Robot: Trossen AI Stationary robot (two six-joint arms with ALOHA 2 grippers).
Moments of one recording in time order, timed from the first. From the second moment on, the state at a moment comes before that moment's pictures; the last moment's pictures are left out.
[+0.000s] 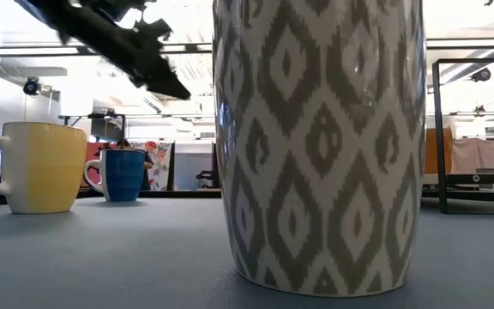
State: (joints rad) left arm 0.30 1.10 0.70 -0.08 -0.19 0.16; right arm -0.19 1.17 1.09 -0.68 0.00 0.29
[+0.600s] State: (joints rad) left arm 0.41 1.70 1.13 -0.05 0.01 0.38; right arm -0.19 1.17 1.08 -0.89 0.00 0.39
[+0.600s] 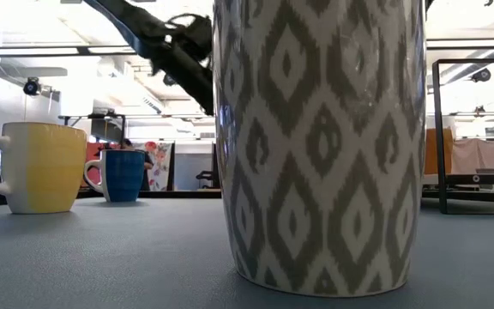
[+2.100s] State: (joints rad) left arm 0.44 1.94 1.42 -0.30 0.36 0.66; right arm -0.19 1.17 1.08 -0.99 0.00 0.34
